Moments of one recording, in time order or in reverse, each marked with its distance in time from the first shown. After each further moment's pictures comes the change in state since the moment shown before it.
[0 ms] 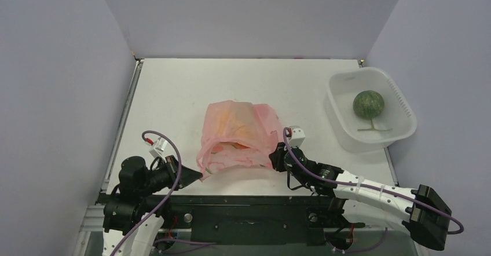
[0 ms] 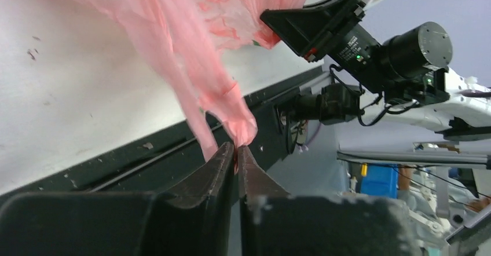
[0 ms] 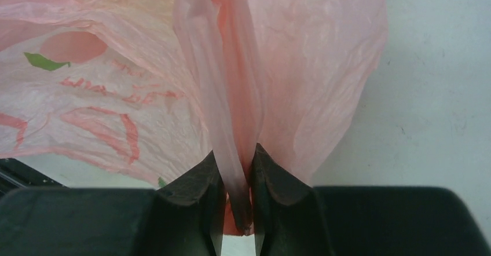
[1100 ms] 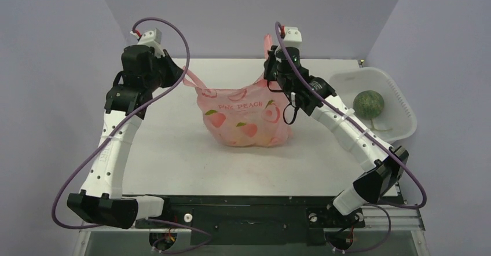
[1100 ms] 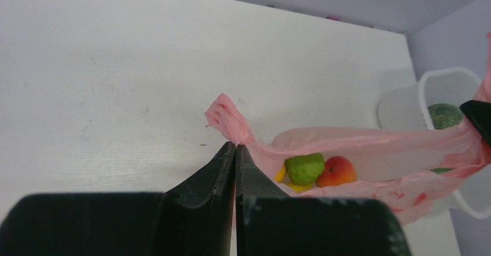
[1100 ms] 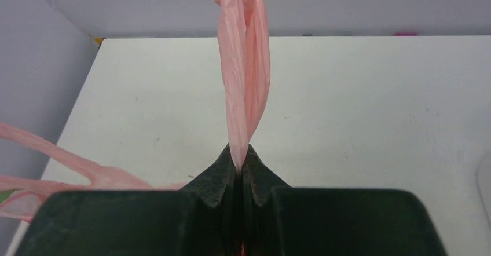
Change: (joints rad) left arm -0.027 1.096 0.929 0.224 -0.589 0.348; right arm -0.326 0.584 1.138 -0.304 -0.018 -0.256
